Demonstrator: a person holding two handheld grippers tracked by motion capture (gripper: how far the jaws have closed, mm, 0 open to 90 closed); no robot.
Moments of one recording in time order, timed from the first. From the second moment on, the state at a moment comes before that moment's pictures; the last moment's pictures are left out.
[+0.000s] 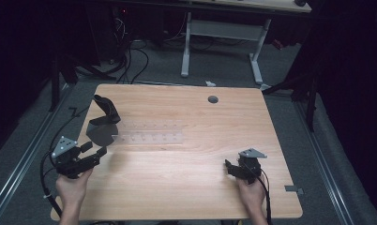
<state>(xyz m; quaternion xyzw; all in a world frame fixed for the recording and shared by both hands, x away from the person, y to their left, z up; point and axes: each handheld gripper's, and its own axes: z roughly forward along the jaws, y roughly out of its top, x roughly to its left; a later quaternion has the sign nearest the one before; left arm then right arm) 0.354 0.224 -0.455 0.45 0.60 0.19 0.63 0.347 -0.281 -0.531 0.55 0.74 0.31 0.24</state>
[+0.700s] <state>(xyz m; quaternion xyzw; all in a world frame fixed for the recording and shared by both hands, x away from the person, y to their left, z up) 0.341 0.180 -0.457 0.50 0.57 0.15 0.64 0.347 -0.281 -0.531 0.54 0.74 0.31 0.24</state>
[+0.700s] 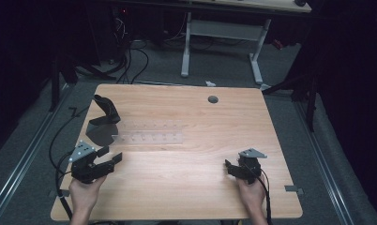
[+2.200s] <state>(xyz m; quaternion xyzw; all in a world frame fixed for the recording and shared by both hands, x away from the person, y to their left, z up) 0.343 0.110 -0.480 0.57 0.53 0.08 0.62 0.347 -0.281 -0.531 0.54 0.74 0.31 0.24</state>
